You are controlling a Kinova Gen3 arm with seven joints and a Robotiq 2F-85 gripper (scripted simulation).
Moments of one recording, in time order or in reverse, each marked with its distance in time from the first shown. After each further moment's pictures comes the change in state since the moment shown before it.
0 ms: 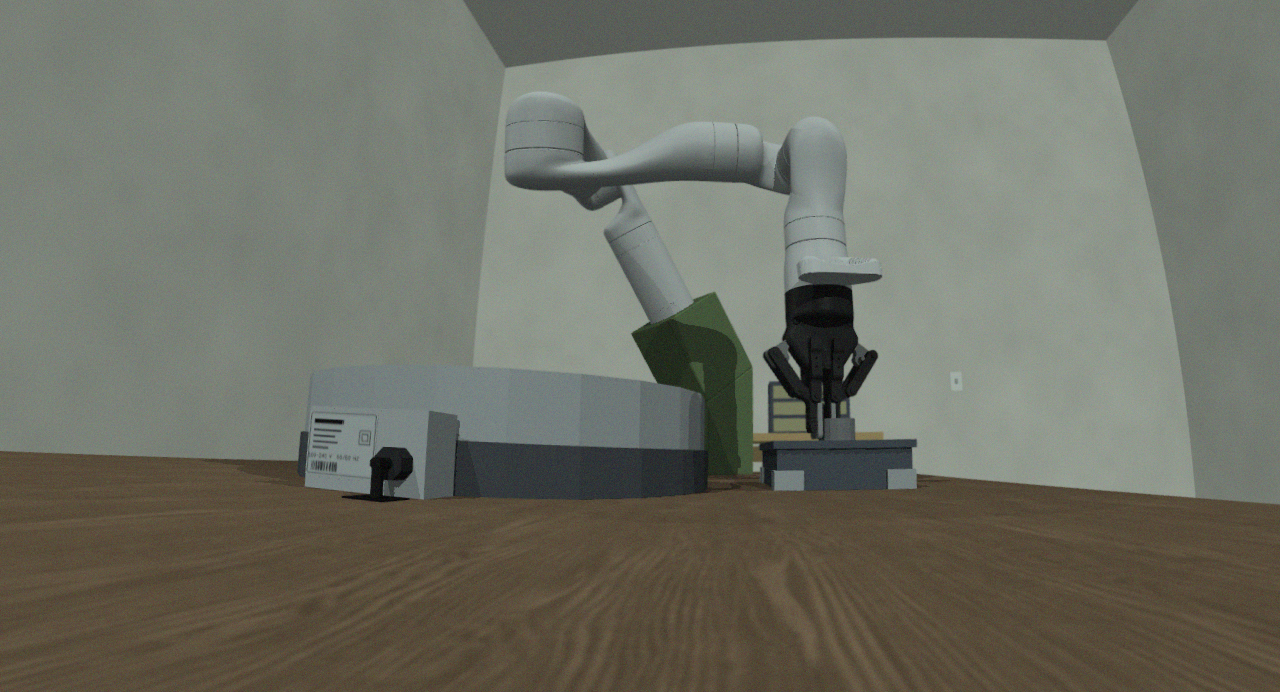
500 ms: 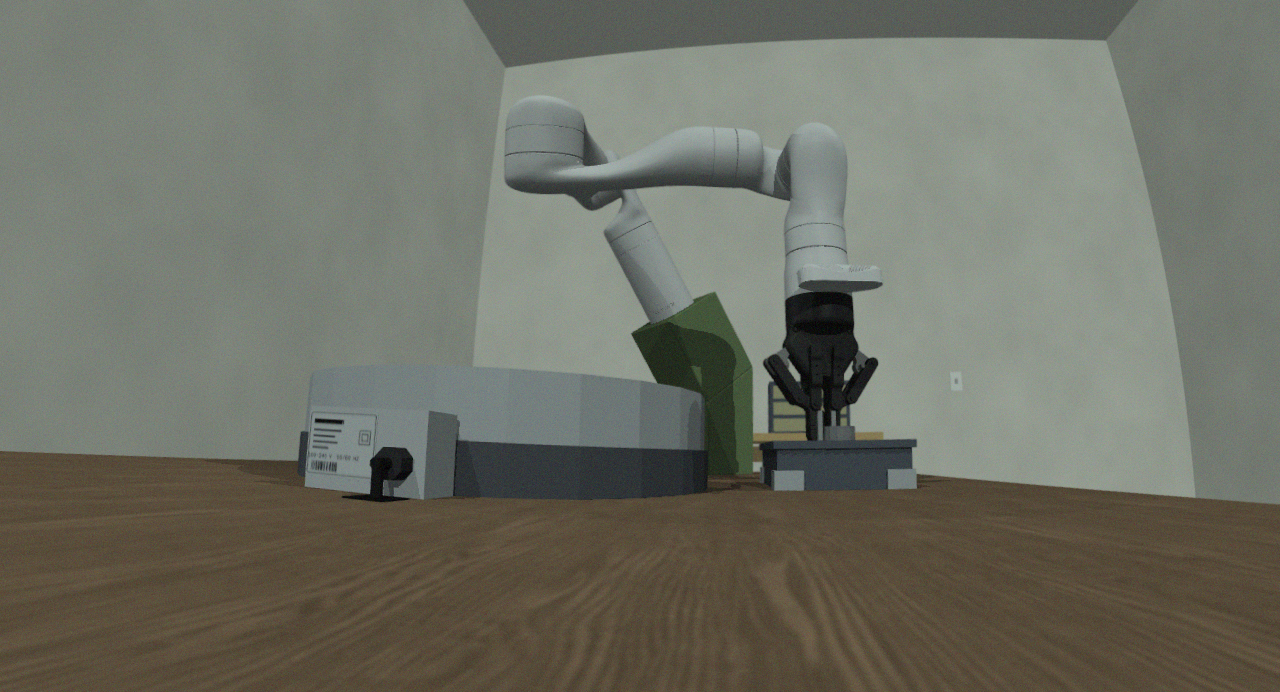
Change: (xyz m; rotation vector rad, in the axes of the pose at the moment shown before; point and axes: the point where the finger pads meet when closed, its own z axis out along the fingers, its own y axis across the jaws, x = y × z) arm 0.000 0.000 0.008 0.000 0.000 0.000
